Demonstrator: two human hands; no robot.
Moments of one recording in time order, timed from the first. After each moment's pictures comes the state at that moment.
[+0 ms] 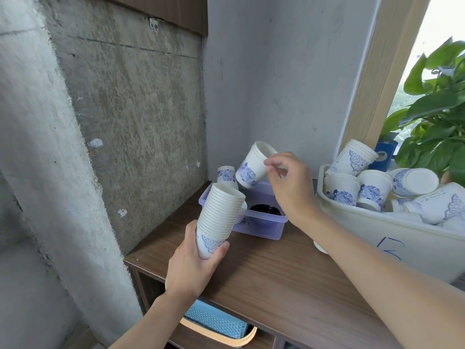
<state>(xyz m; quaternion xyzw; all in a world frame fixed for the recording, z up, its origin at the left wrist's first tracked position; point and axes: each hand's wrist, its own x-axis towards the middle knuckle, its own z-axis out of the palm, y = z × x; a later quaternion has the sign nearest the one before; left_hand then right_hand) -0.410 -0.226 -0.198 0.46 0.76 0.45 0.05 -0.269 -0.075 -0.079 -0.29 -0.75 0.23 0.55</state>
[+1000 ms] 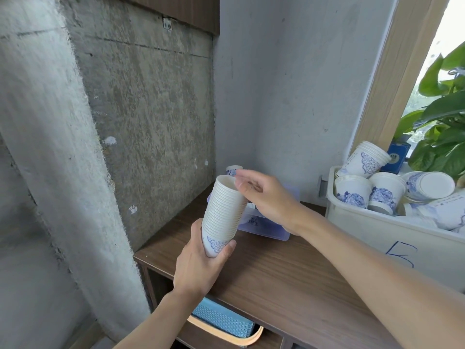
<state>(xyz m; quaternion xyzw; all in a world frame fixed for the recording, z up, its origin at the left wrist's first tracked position) -0.413 -0.228 -0.201 0.46 0.74 0.49 0.06 -0.295 -0.104 -0.079 -0.23 -0.81 0.45 0.30</state>
